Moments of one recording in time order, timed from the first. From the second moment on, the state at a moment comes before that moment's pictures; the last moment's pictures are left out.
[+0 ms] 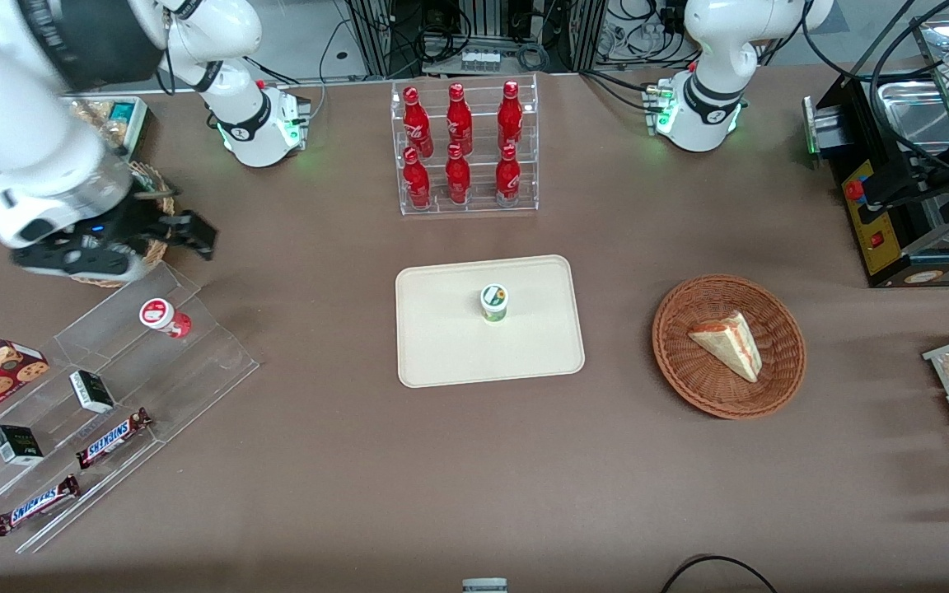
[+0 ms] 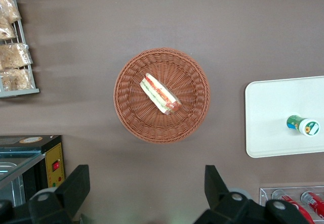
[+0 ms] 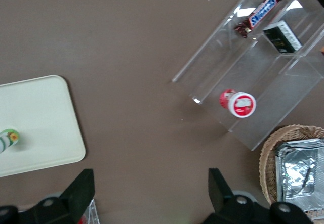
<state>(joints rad) 0.04 -0.03 0.15 -1.66 -0.03 1.57 0.35</state>
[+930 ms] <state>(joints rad) 0.01 0.00 -0.06 -1.63 0.01 1.56 0.05</state>
